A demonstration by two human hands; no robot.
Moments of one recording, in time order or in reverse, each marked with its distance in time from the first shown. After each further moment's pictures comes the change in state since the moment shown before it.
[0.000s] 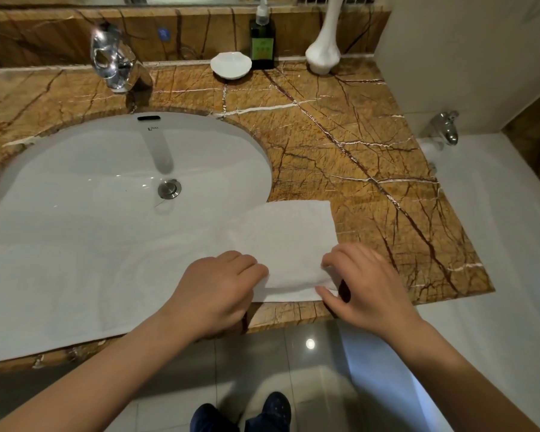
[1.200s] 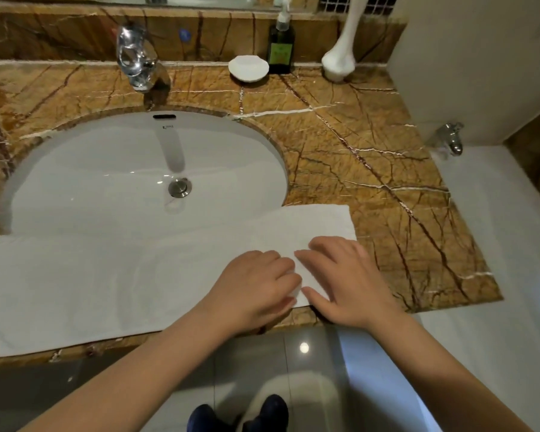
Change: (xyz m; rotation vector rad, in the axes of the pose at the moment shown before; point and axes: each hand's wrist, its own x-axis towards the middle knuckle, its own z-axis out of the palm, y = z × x) left_hand 0.014 0.006 0.008 0.009 -0.001 0.130; right_hand 0.032 -0.032 0.008 0.011 -0.232 0.027
